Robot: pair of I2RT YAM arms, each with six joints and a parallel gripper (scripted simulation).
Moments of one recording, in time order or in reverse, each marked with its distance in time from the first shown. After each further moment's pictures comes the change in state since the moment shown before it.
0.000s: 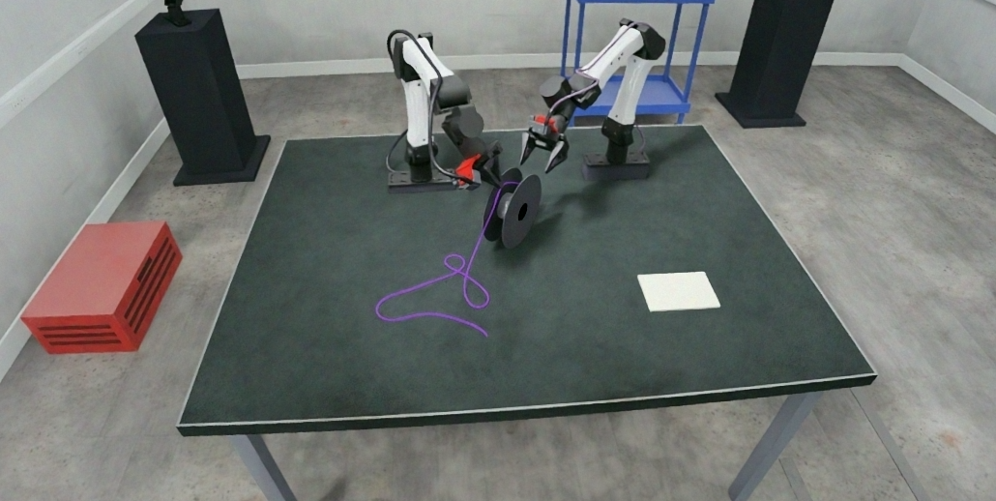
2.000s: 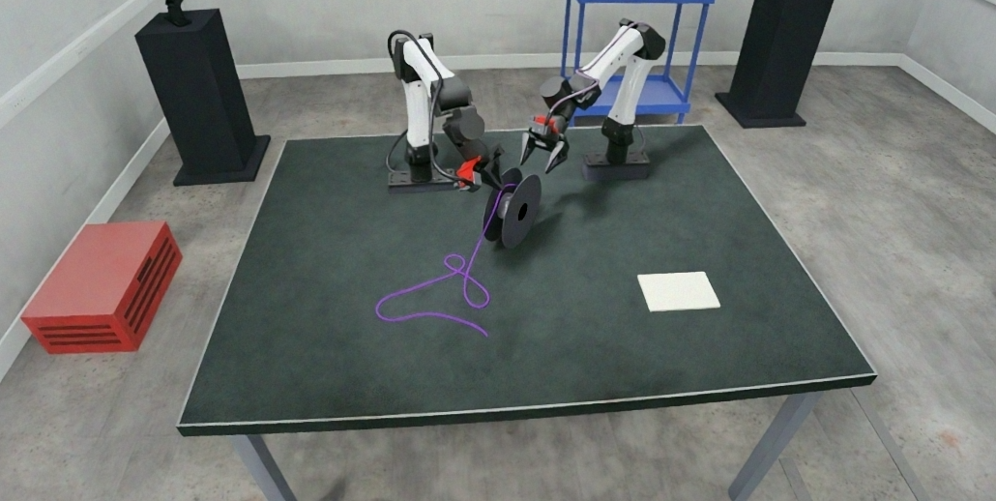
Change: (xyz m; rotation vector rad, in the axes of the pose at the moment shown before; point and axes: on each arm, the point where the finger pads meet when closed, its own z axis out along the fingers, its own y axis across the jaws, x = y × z) left arm 0.001 0.000 0.000 0.000 -0.001 -0.001; right arm -0.004 0.002 0.004 0.000 -0.003 0.002
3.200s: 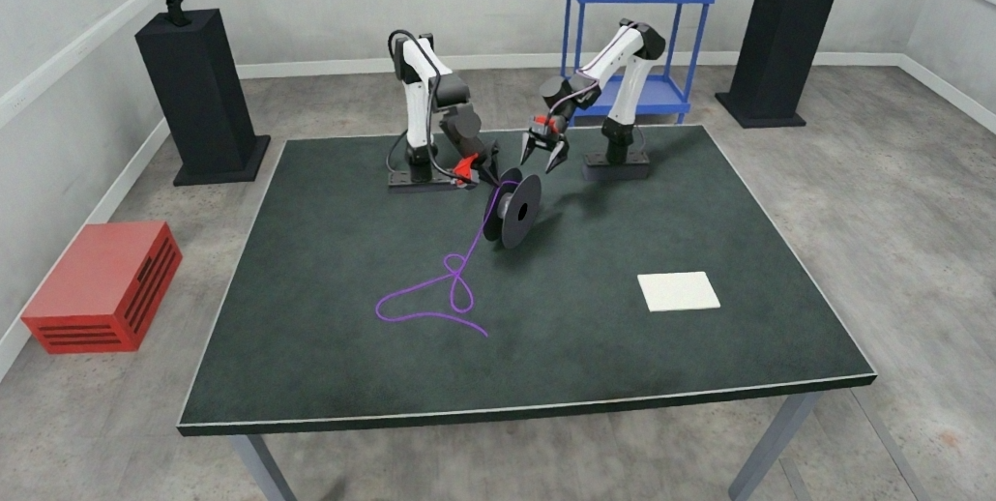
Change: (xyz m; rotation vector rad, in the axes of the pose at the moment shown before) left arm 0.000 0.001 0.000 -0.001 0.000 -0.001; right arm -0.006 0.004 -0.011 0.009 0.010 0.001
